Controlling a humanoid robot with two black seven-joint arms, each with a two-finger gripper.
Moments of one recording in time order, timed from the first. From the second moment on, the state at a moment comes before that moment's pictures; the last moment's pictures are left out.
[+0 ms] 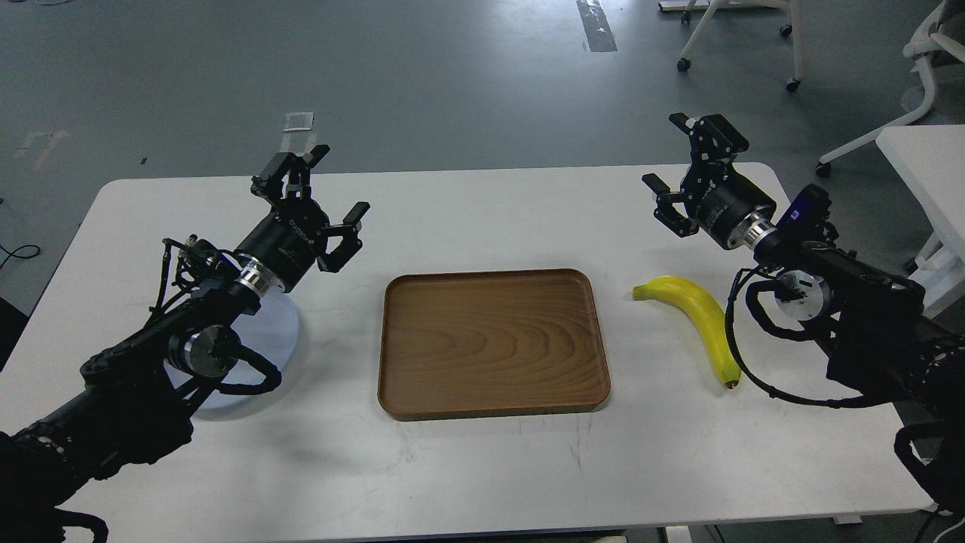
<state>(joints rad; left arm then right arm) -0.67 0.24 -0.61 -0.69 0.21 -0.45 -0.49 0.89 -0.29 0.24 0.42 -0.05 0.49 0.49</state>
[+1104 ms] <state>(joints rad) -0.86 0.89 -0.57 -0.97 1.19 -0.49 -0.49 0.89 -0.30 0.24 0.43 -0.05 0.49 0.49</state>
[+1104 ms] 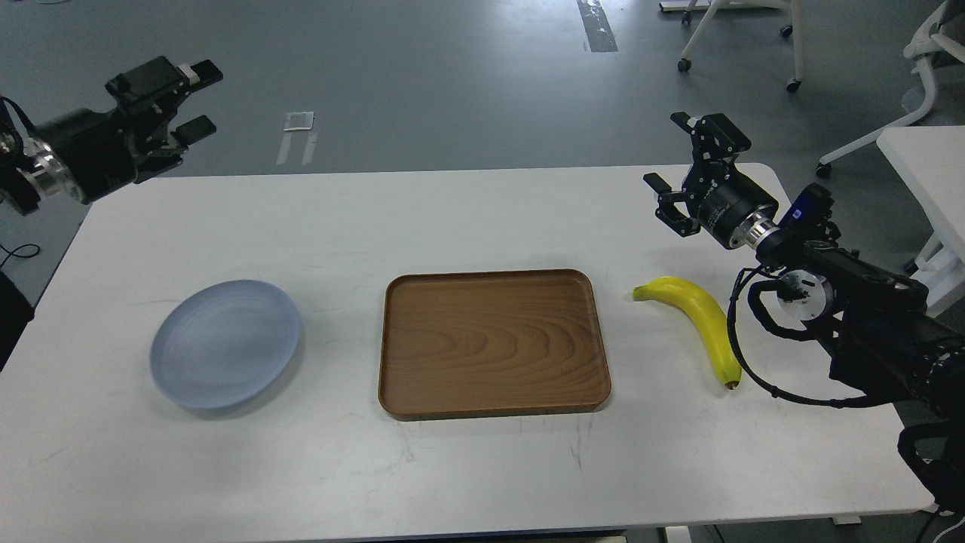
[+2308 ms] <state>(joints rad) -0.75 0.82 -0.15 -0.72 1.53 -0.28 -0.49 0.89 -0.30 0.24 0.43 -0.05 0.49 0.49</state>
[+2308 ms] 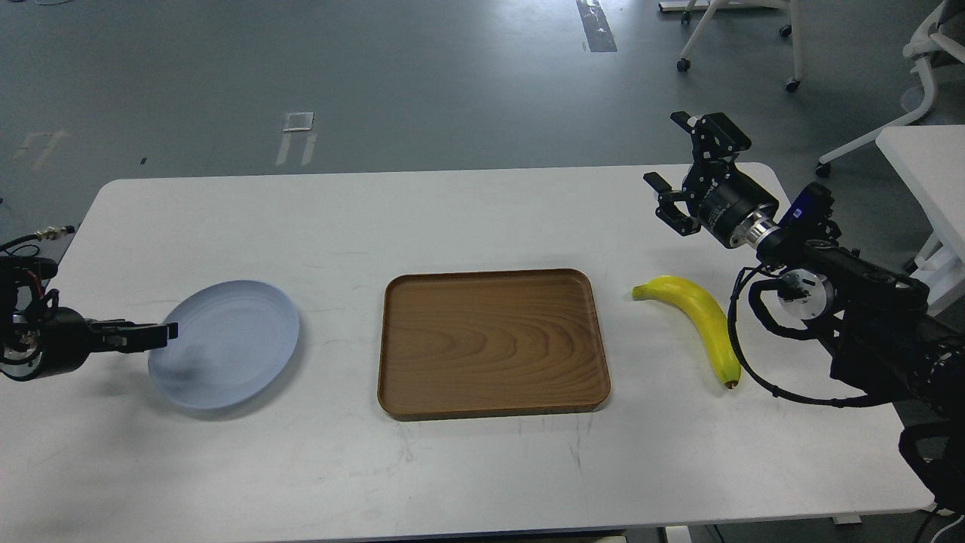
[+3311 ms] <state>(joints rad) -0.76 0.80 -0.15 -0.72 1.40 -0.32 -0.49 0.89 -0.29 0.24 0.43 -0.06 0.49 0.49</state>
